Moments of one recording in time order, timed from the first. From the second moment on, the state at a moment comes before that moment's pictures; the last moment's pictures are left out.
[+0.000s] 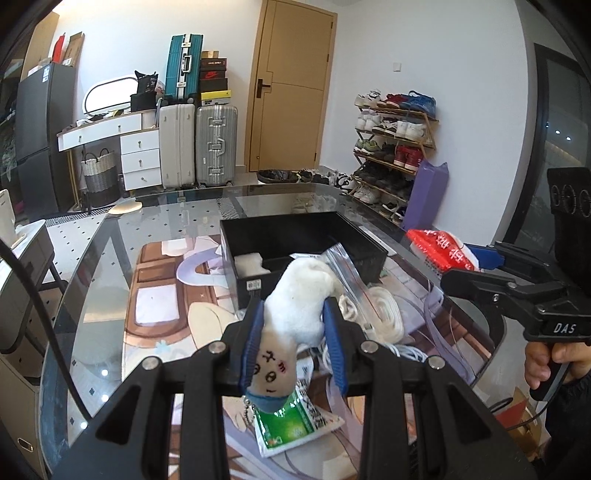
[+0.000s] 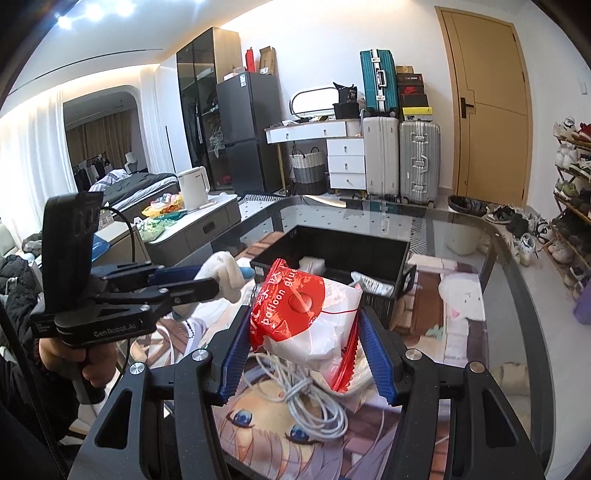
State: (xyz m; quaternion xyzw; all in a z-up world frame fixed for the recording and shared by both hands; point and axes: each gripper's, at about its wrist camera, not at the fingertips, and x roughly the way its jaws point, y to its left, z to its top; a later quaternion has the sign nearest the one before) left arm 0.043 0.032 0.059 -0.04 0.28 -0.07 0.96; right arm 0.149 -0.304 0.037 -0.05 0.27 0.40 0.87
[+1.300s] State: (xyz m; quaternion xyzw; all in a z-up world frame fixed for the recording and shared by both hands) left arm 0.158 0.055 0.061 -0.06 0.29 -0.05 0.95; right arm 0.263 -0.275 0.036 -0.02 0.30 0.39 0.87
